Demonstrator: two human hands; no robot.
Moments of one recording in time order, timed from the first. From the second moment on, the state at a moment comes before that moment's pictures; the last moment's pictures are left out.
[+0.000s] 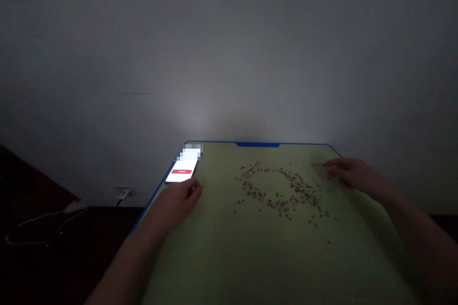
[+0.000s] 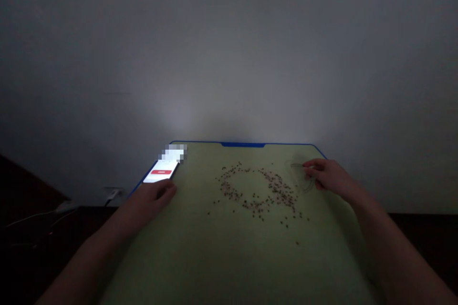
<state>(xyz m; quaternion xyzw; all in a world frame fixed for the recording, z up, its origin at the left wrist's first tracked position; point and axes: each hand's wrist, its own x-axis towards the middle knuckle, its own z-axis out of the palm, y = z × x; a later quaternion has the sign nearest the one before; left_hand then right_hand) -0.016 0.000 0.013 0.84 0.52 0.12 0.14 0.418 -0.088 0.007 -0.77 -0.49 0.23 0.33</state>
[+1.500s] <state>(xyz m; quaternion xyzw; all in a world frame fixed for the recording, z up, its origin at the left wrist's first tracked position) -0.016 -0.002 0.009 0.84 0.52 0.12 0.13 0.234 -0.034 0.001 -0.58 -0.74 0.29 0.18</state>
